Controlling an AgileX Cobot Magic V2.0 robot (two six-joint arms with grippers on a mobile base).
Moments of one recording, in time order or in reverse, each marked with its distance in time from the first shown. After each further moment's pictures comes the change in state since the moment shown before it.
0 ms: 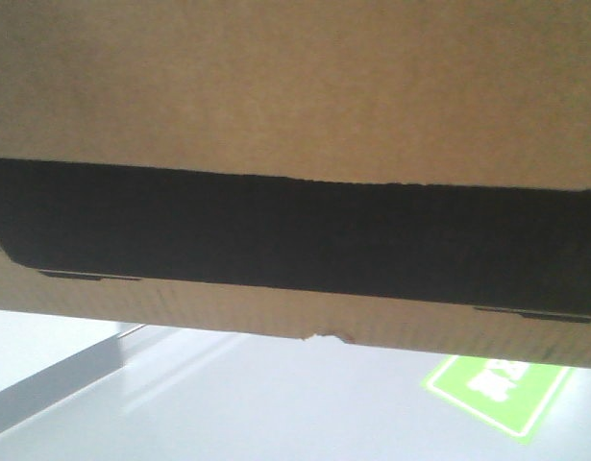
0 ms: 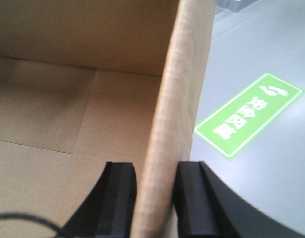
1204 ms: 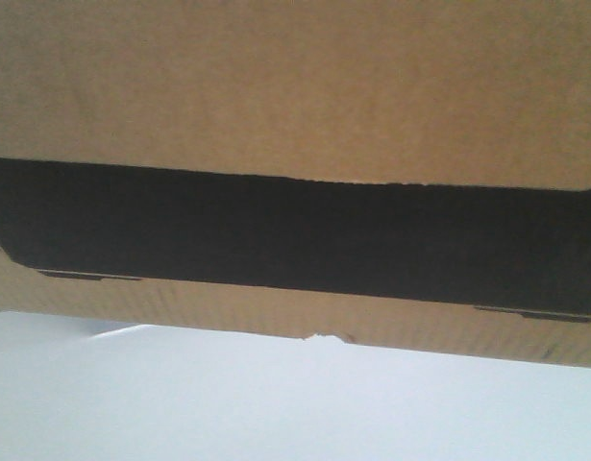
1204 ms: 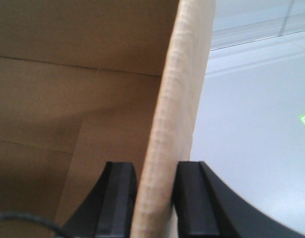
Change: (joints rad) left arm 0.000 0.000 -0.002 0.000 0.000 0.000; right arm 0.000 0.000 0.000 0.000 0.000 0.000
